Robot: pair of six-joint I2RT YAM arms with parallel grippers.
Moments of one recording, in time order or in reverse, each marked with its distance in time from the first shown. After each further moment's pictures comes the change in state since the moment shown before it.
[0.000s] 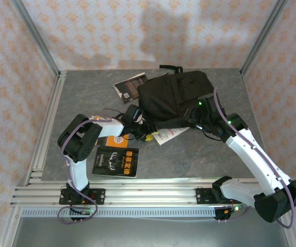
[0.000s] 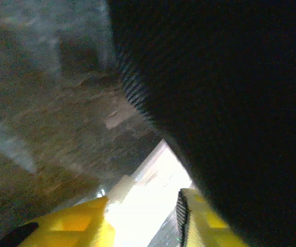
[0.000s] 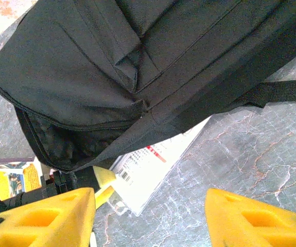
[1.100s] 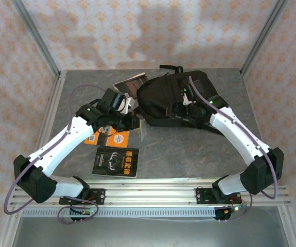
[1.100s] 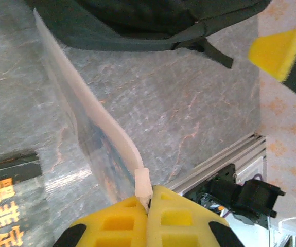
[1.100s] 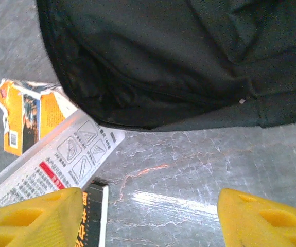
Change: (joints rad) left arm 0.006 -0.589 0.267 -0.882 -0.187 0.471; right arm 0.014 0.311 0.198 -0.003 -0.303 -0.290
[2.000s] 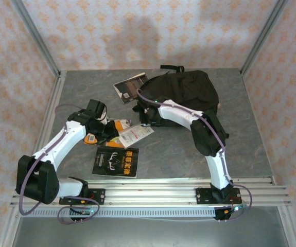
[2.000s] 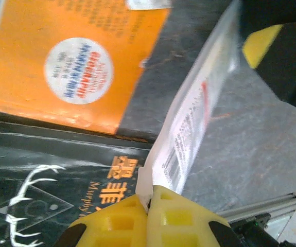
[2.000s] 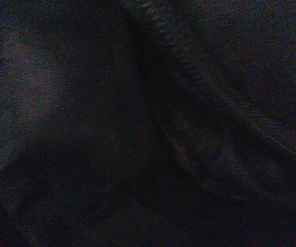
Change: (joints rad) left arm 0.307 -0.021 -0.327 0.003 0.006 -0.047; right arm 0.252 0.697 0.332 0.120 0.136 0.045
